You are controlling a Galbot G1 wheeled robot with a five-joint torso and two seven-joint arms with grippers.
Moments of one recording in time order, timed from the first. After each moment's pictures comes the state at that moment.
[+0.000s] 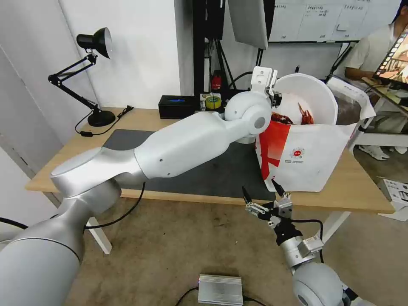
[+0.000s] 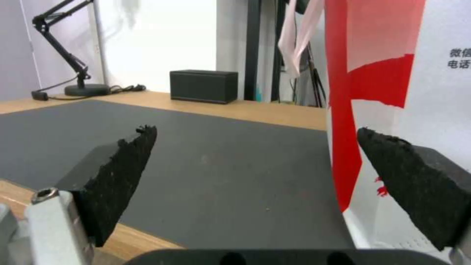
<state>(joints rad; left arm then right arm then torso) -0.26 -1.43 0.69 -1.44 -1.47 0.47 -0.75 -1.40 0.86 0.15 2.07 0.41 0.22 0.31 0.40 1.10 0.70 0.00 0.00</state>
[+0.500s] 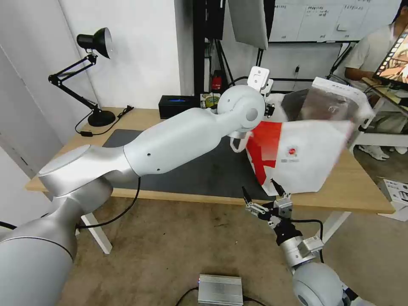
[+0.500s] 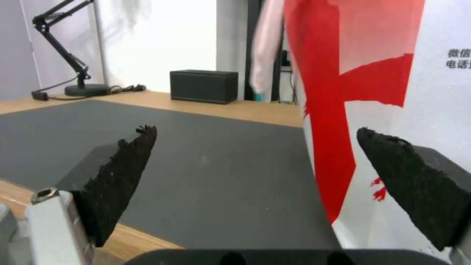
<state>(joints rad) -0.26 -1.40 0.68 -1.47 -1.54 0.61 -0.79 -1.40 0.86 0.15 2.07 0.41 0.22 0.31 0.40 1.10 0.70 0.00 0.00</state>
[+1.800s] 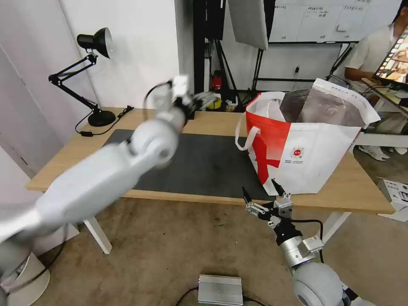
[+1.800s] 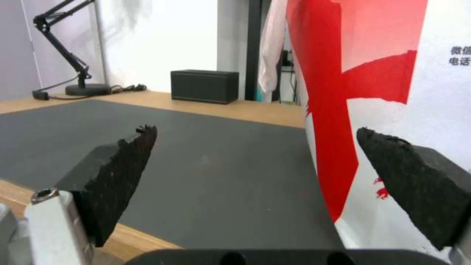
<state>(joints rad) 0.28 -0.82 0.33 -1.88 -1.04 0.14 -0.53 -1.40 0.86 0.15 2.07 0.41 0.22 0.31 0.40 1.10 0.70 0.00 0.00</state>
